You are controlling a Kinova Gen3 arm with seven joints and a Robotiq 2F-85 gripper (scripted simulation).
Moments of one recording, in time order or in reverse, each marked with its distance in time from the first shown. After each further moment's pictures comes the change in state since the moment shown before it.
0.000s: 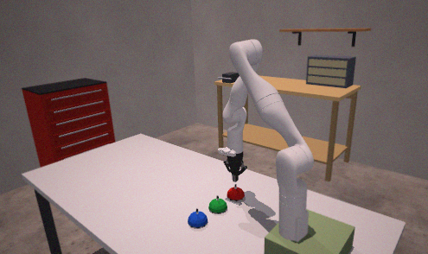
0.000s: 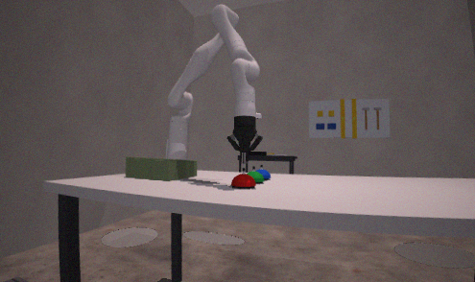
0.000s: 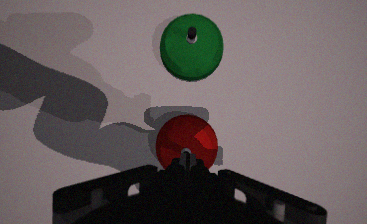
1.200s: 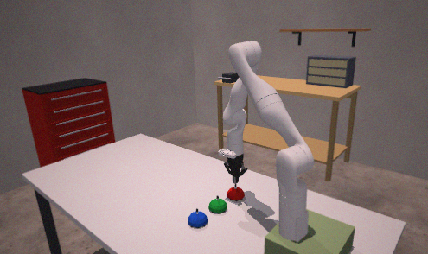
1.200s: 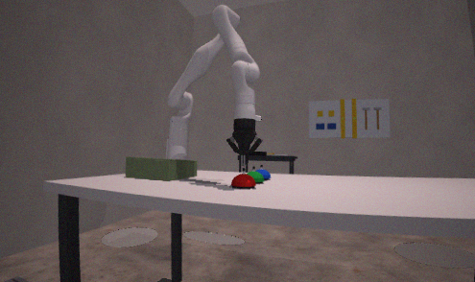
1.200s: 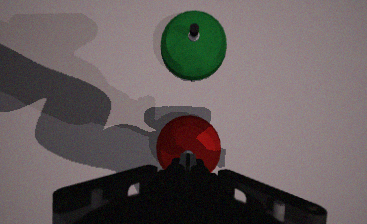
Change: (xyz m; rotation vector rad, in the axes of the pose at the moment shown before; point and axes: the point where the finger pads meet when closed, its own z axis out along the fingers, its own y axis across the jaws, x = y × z) arm 0.000 -0.002 0.009 0.006 0.002 0.001
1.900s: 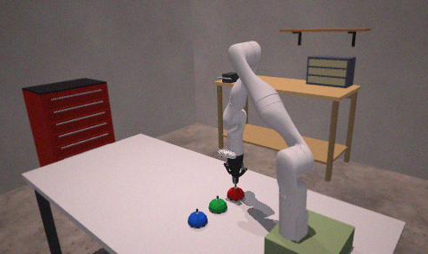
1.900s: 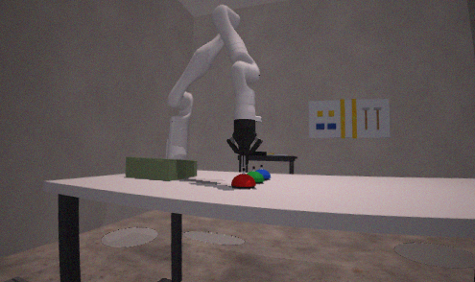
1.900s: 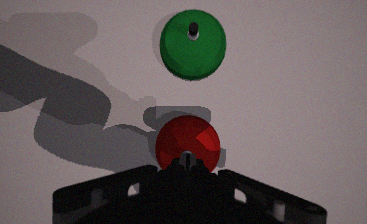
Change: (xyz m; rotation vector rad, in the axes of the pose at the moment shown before) arm 0.000 0.001 0.002 -0.002 -0.001 0.000
